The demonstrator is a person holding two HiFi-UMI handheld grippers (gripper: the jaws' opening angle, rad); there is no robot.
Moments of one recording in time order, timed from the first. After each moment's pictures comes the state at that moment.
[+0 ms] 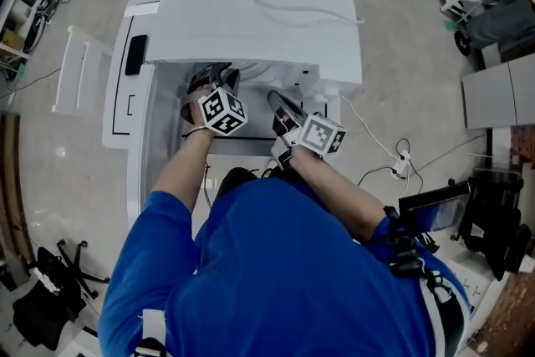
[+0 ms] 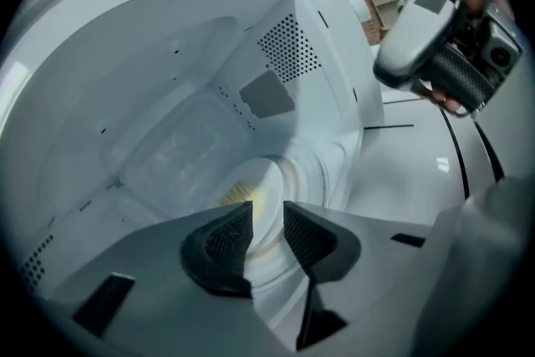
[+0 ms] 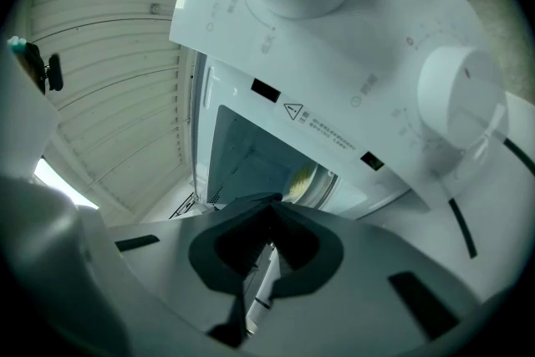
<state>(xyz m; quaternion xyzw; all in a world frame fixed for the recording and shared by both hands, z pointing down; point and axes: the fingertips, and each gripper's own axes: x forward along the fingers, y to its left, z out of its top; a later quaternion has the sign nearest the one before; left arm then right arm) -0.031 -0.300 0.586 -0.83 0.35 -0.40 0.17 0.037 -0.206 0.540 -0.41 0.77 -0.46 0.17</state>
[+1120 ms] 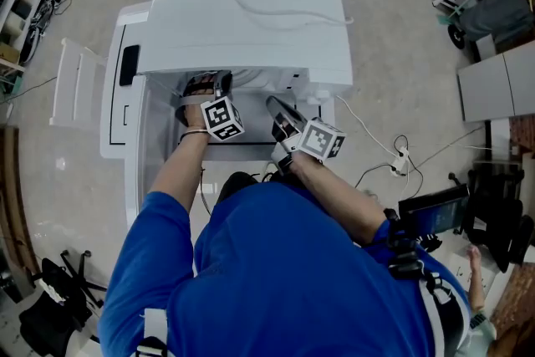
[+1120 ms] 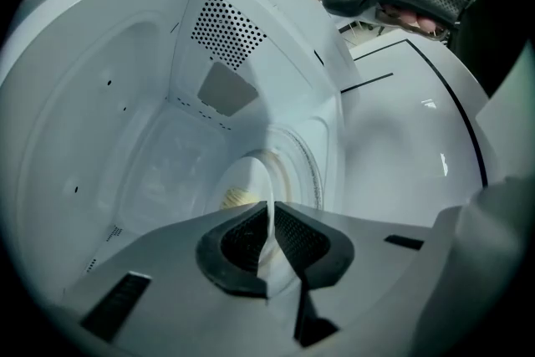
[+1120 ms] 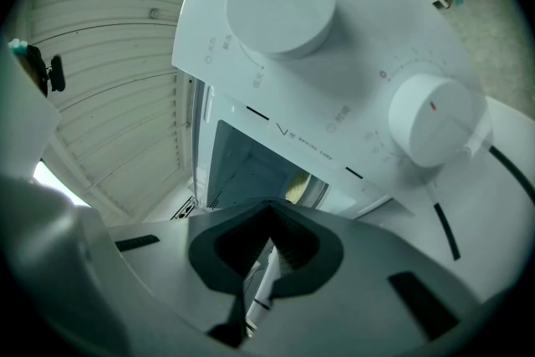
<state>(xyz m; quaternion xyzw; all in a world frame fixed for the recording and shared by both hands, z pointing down) -0.018 -0.298 0.608 -0.78 0.27 -0.49 0.29 0.054 -0.200 0.540 -0.42 0.76 -0.46 0.18</state>
